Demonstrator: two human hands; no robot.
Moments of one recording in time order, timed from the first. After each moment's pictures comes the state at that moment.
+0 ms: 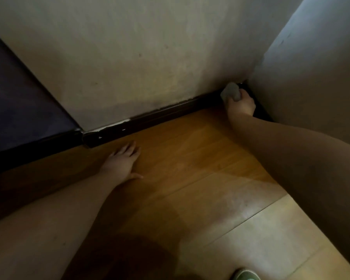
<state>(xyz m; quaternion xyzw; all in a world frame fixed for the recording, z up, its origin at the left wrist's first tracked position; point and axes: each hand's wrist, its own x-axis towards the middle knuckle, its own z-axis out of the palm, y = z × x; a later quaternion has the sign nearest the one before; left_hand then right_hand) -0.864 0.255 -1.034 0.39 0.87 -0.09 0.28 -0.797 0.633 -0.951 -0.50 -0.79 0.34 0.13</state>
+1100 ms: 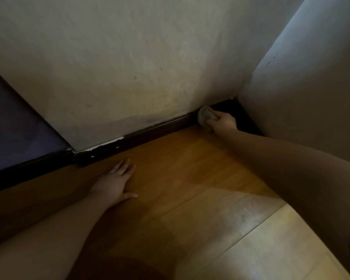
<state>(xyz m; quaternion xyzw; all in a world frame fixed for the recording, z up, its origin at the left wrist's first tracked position) -0.867 0.250 -1.033 0.39 0.87 -0.07 0.29 -0.806 0.636 -0.971 -0.39 -0.84 0.36 0.03</state>
